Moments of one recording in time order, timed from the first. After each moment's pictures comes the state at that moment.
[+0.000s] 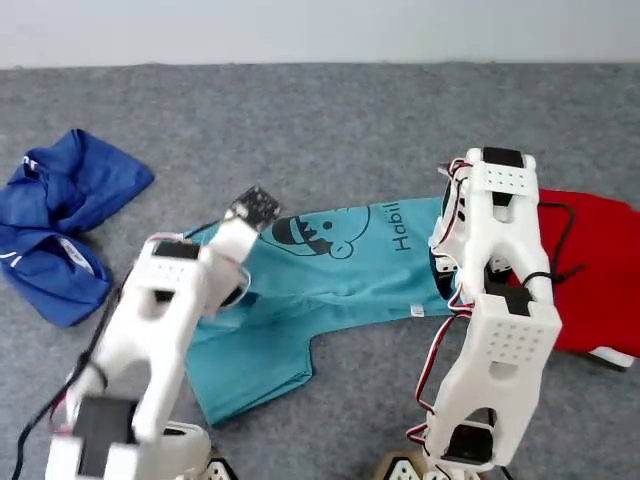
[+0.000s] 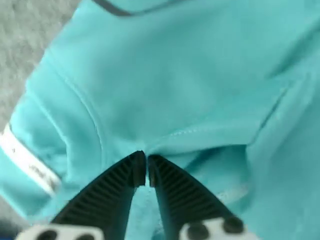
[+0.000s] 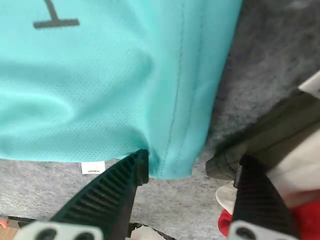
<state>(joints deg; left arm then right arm) 3.1 -4.6 39.6 57.2 -29.6 5.8 34.9 -18.0 100.2 13.6</state>
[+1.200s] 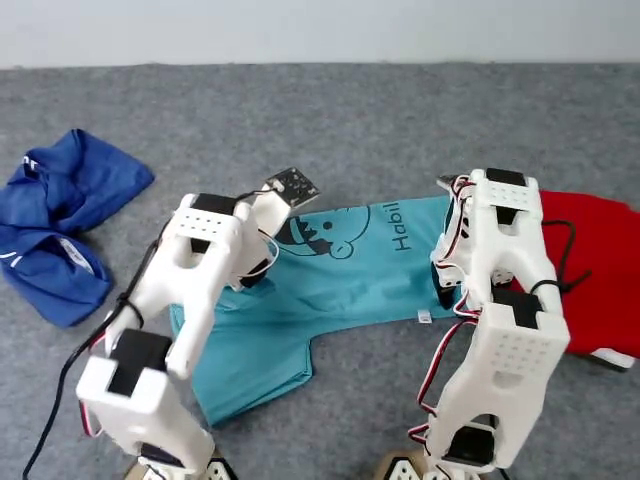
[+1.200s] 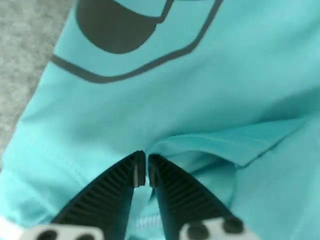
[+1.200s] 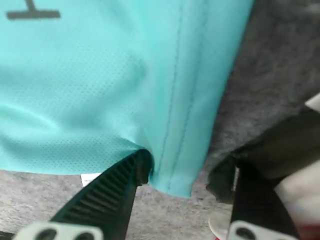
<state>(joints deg) 8.5 14.2 19.1 67.6 -29.8 7.7 31.6 -5.1 88.3 18.0</state>
